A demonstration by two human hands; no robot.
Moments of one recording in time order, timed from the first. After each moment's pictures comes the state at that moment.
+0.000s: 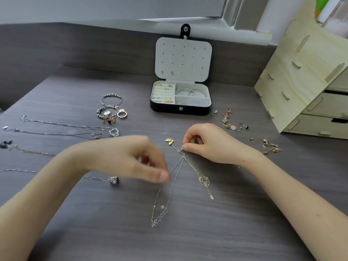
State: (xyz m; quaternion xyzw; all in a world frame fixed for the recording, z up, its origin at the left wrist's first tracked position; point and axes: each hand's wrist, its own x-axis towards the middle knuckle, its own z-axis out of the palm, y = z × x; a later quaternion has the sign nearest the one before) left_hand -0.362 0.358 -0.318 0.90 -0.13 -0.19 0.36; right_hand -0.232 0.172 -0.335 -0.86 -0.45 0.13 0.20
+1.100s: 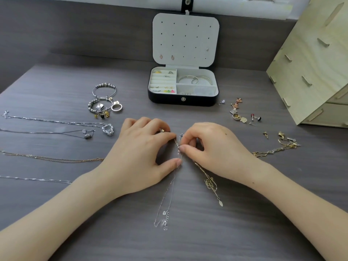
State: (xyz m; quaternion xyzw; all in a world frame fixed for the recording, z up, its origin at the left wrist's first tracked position) left_hand -0.344 0.334 -0.360 0.99 -0.04 0.14 0.09; right_hand -0.252 0.176 -0.345 -0.86 -0.45 0.05 0.23
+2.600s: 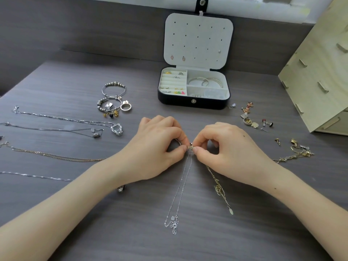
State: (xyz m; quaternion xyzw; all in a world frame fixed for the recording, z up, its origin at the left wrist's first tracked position) left_hand -0.326 0.340 -0.361 0.96 -0.05 0.12 0.24; right_hand -0.248 0.174 -0.342 -0.85 -0.46 0.04 0.24
